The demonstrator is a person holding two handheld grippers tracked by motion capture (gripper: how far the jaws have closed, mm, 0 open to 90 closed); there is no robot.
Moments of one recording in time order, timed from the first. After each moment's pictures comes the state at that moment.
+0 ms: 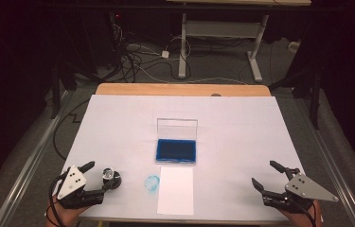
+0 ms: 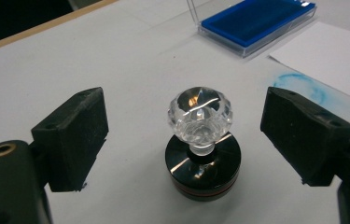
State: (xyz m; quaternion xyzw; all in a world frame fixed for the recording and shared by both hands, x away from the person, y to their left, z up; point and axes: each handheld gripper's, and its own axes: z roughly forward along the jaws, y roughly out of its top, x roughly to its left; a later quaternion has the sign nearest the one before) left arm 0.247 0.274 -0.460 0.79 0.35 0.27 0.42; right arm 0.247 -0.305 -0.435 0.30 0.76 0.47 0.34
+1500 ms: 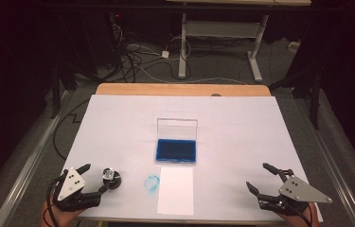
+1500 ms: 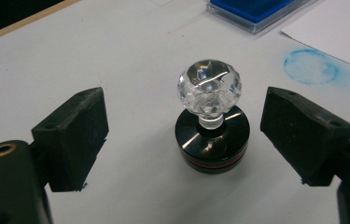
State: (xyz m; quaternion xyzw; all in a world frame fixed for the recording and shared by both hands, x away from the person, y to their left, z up) left arm 0.241 0.278 -0.458 0.80 0.36 0.28 0.38; right arm 0.243 -0.293 -0.435 0.26 0.78 0.47 0.33
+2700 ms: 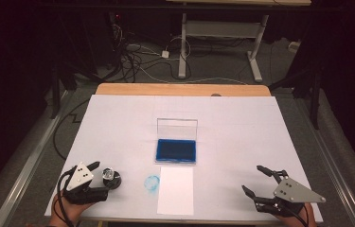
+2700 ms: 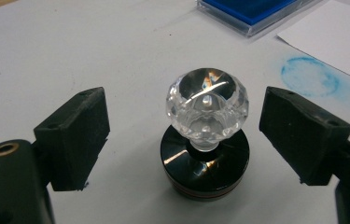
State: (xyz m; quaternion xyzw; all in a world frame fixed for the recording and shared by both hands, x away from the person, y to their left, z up) left arm 0.264 0.269 -0.470 0.80 0.37 0.24 0.40; right arm 0.243 -0.284 -0.437 0.24 0.80 0.46 0.31
